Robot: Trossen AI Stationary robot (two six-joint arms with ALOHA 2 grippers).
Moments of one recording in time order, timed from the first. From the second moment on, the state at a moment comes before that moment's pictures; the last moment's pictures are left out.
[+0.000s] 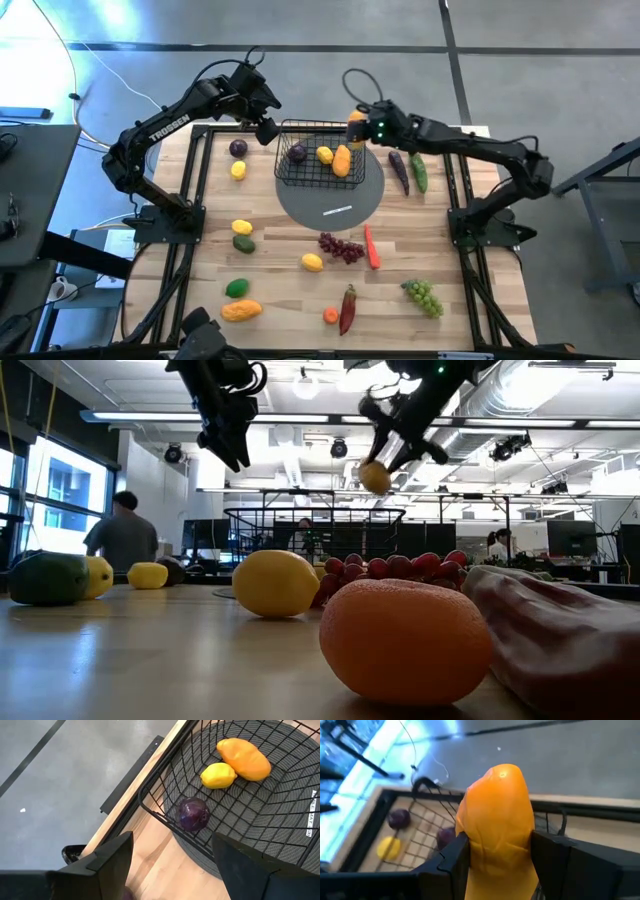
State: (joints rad) left arm 0.86 1.51 1.50 -0.97 0.01 0.18; right arm -0.42 1.49 1.25 -0.44 0.34 0.82
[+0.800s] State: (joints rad) left arm 0.86 1.51 1.50 -0.97 0.01 0.17; right arm -0.36 1.71 1.25 -0.40 0.28 0.74
